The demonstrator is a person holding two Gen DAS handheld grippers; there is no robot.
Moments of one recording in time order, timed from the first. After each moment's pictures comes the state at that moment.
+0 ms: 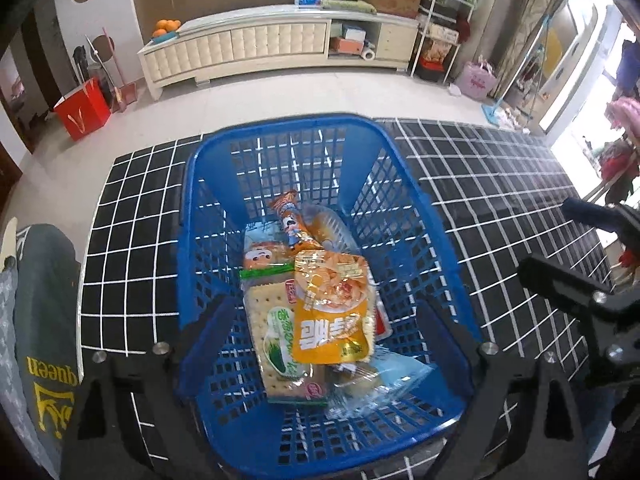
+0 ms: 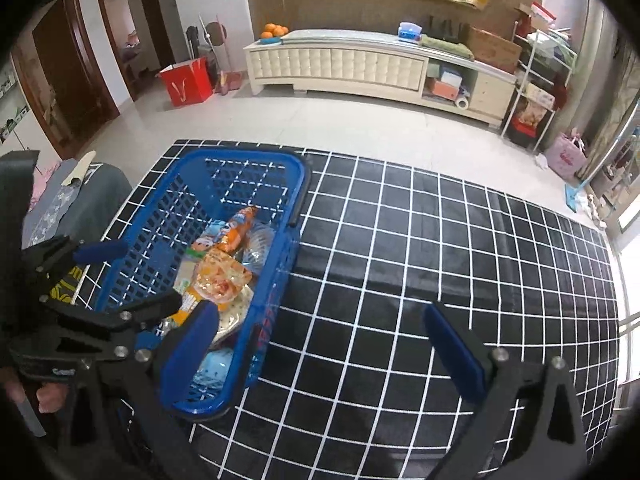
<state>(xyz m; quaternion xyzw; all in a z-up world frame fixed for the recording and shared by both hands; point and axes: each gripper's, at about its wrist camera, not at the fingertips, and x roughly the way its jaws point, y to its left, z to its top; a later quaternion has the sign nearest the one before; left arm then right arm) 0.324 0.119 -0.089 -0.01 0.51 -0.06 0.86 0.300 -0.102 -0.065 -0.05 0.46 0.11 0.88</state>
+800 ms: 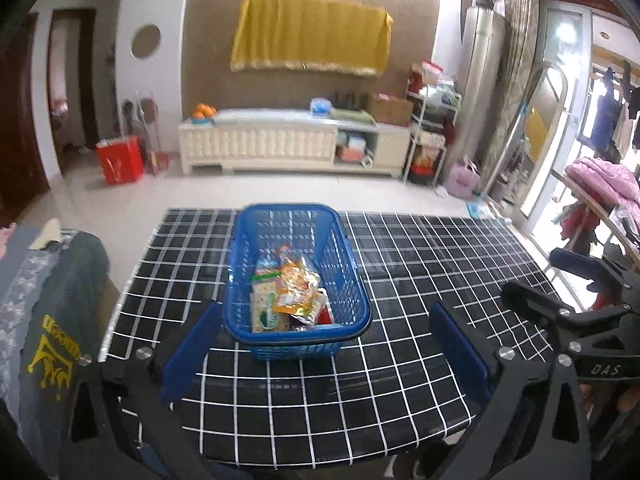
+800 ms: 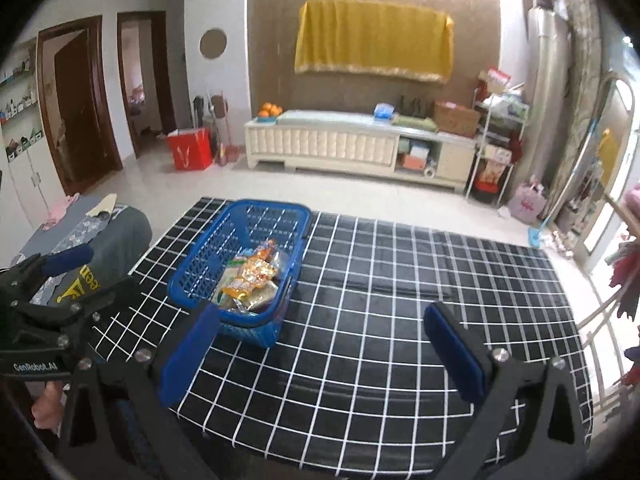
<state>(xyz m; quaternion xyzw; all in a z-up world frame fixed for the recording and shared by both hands) 0.113 0.092 0.024 -0.05 0.32 -0.03 0.95 0.109 -0.119 0.016 -0.05 0.30 0.08 0.95</state>
